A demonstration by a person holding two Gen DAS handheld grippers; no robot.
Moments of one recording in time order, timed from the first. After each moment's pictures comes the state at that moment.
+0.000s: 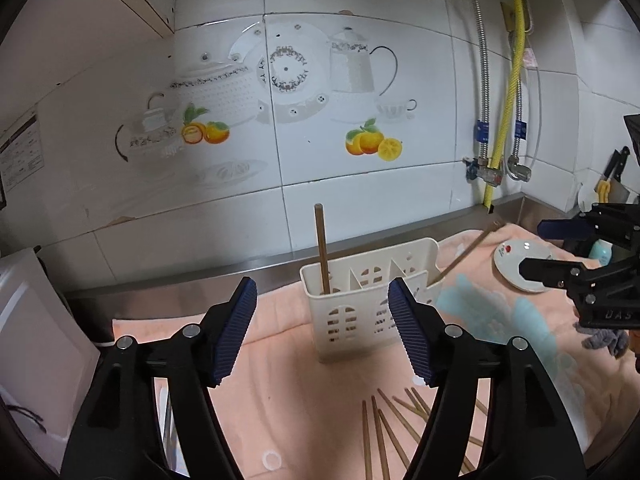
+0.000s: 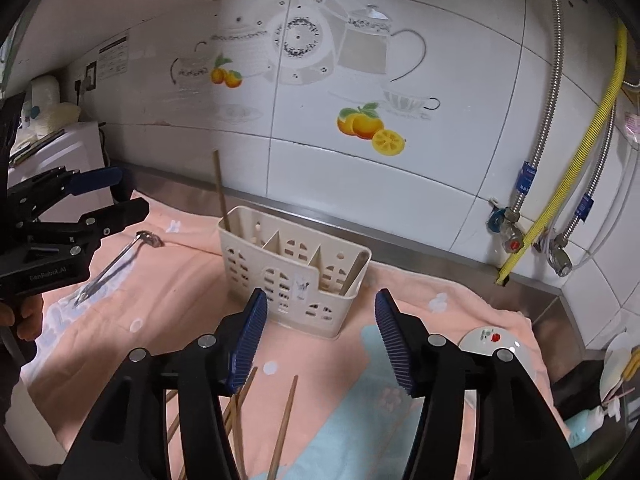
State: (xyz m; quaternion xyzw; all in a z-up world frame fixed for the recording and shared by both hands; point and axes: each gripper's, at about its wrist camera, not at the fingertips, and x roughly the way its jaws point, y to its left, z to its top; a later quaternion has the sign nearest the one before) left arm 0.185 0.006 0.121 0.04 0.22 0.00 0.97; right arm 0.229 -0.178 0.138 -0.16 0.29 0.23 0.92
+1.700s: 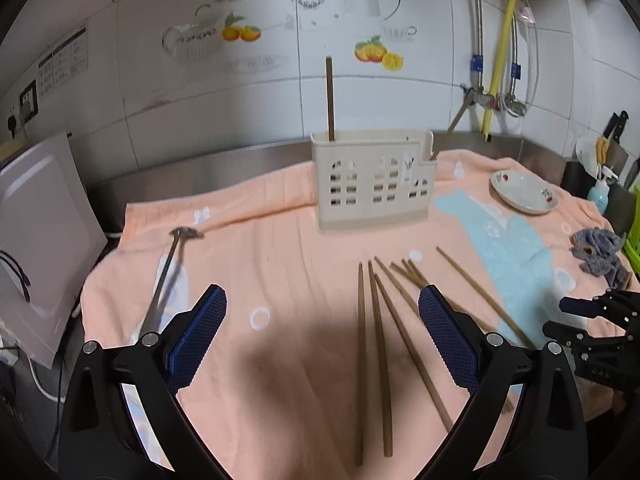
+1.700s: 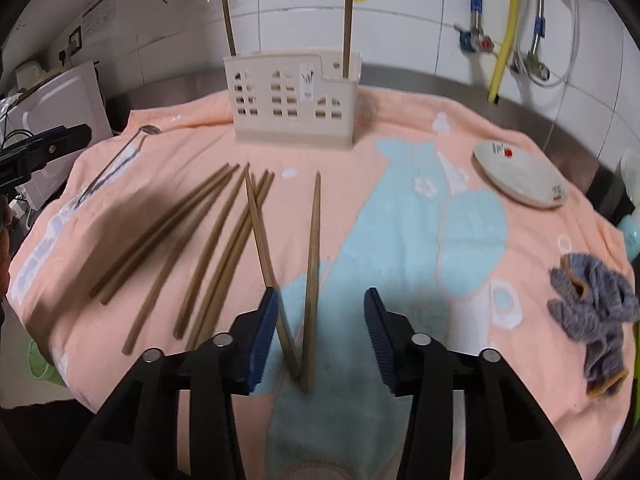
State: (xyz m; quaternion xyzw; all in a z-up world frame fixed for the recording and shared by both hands) left arm 0.085 0.010 0.025 0.01 0.29 0.03 0.96; right arm 0.105 -0.238 -0.027 -0.09 0.39 0.18 0.90
